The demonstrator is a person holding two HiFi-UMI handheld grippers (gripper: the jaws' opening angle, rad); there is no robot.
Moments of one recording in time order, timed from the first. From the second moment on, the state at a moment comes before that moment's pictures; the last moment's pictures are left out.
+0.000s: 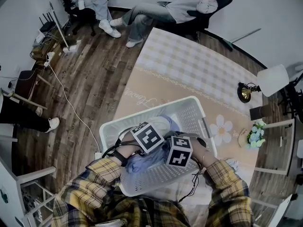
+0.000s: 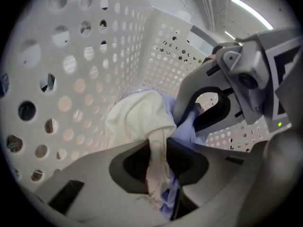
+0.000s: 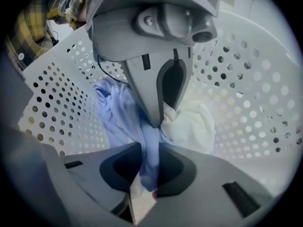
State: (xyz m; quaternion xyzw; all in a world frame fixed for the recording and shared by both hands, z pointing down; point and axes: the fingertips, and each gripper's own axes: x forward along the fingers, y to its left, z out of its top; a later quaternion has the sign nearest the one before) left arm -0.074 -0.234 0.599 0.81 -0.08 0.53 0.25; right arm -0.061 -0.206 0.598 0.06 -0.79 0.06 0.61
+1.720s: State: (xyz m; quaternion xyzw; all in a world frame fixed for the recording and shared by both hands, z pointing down) left arm -0.018 -0.155 0.315 0.93 -0.19 0.31 0.09; right arm -0.003 -0.129 0.326 0.36 -0.87 -0.02 0.35
